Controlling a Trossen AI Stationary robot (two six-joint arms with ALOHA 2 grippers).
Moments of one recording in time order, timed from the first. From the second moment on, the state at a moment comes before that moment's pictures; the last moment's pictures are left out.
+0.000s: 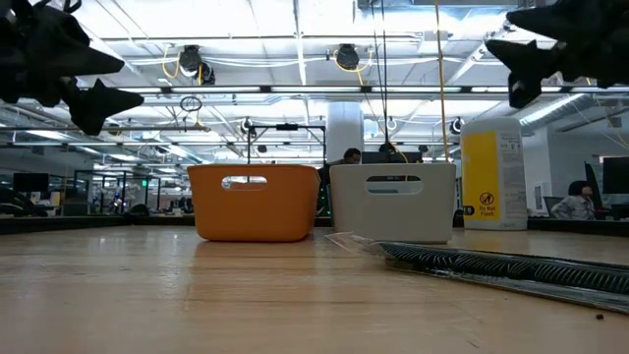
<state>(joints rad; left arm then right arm) -0.37 0.05 0.05 -0.04 -0.42 -0.30 0.21 0.31 0.02 0.50 0.13 0.24</state>
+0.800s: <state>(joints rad) -0.37 0.05 0.05 -0.05 -0.45 -0.26 0.61 1.63 1.22 -0.55 0.63 0.44</state>
